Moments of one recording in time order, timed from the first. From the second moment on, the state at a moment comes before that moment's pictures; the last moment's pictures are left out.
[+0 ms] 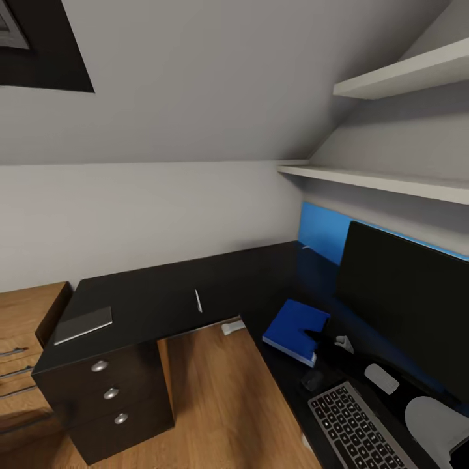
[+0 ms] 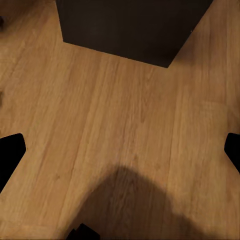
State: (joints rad) left arm 0.00 0.05 -0.06 -0.30 0.67 -0.52 -0.05; right arm -0.77 -0.29 0.54 -0.25 -1.41 0.38 0.59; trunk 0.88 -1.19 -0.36
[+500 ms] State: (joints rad) left arm 0.00 0.05 -0.06 -0.30 0.67 -0.52 -0.04; right arm -0.77 -0.29 0.54 -0.25 -1.41 0.38 0.59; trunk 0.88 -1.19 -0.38
